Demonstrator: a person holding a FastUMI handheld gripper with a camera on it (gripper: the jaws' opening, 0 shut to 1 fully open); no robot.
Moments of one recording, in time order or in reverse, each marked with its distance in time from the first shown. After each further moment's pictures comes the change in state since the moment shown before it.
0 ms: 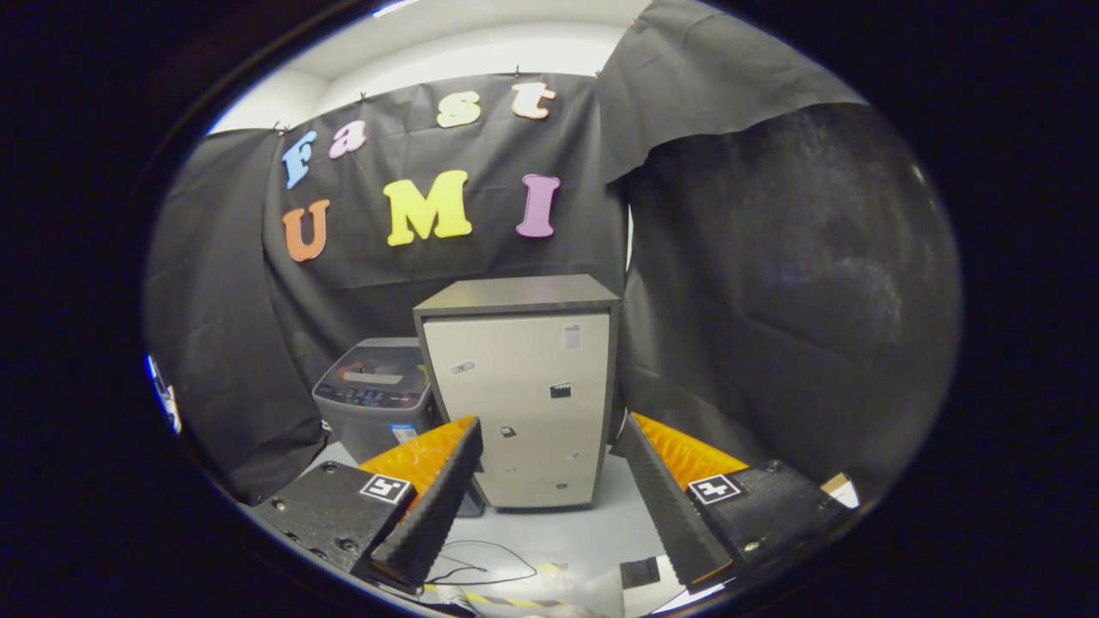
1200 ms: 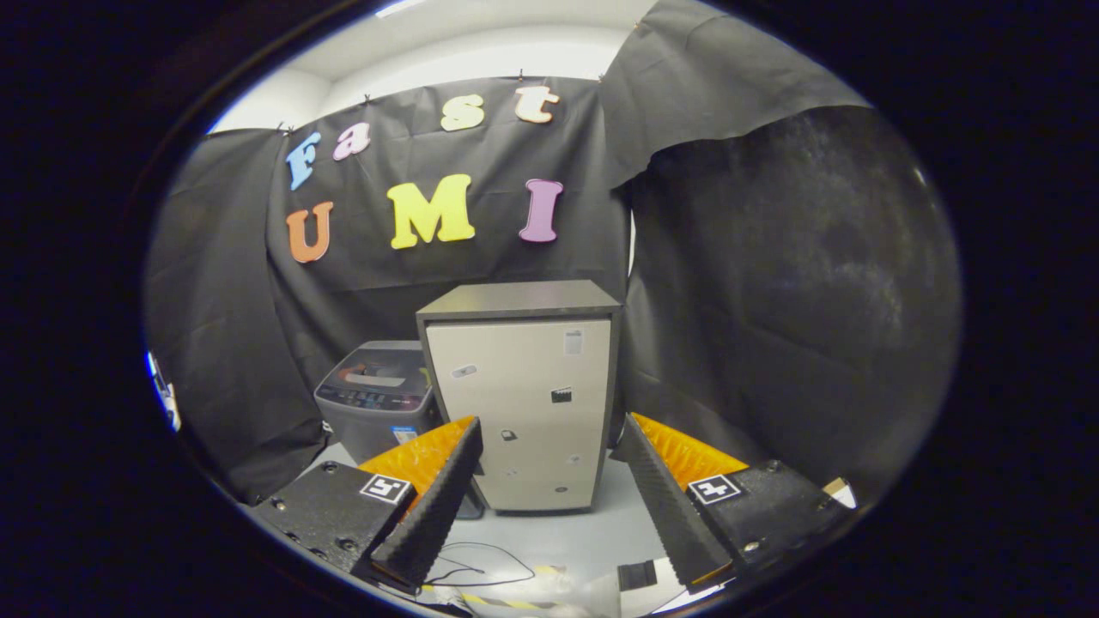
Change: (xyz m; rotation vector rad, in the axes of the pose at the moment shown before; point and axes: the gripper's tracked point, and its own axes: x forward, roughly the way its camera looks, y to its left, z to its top) arm 0.002 -0.002 -0.002 -0.008 -0.016 0.009
